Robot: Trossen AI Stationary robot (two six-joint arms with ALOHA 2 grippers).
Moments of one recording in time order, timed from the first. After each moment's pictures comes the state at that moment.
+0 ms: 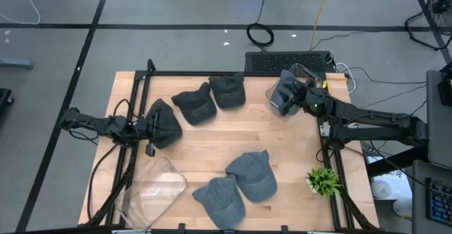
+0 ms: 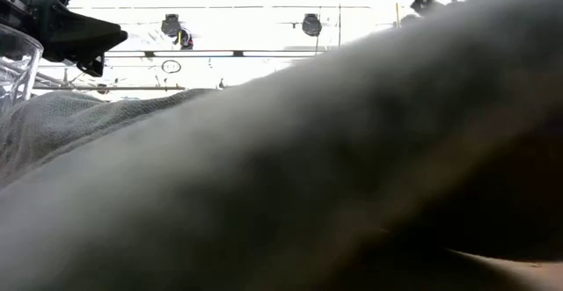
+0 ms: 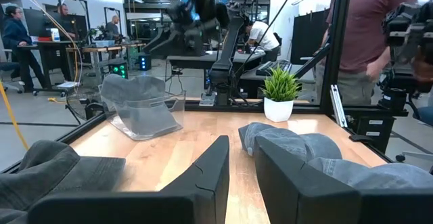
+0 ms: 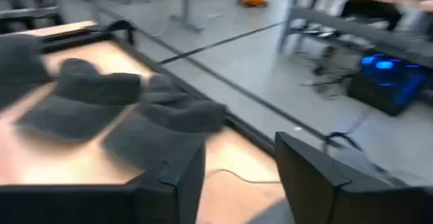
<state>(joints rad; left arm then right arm) -0.27 0.01 0.01 0.08 -0.26 0.00 -0.31 0.79 0.55 -0.10 0.47 0.10</state>
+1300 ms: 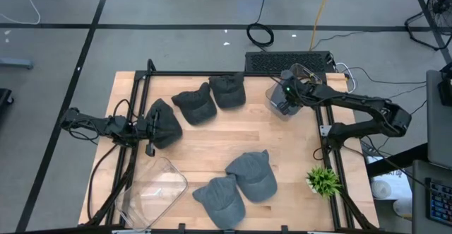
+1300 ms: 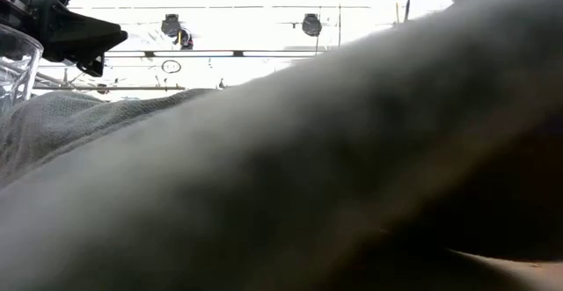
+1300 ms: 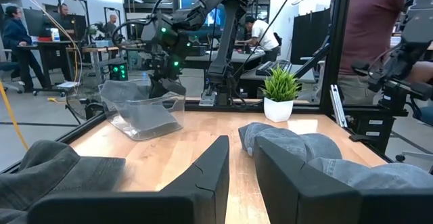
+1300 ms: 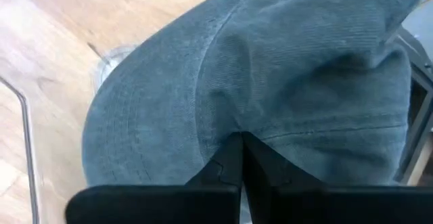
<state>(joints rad) -0.27 0.01 0.01 0.08 -0.26 0.00 -0.63 1.23 0.68 -0.61 0.36 0.17</state>
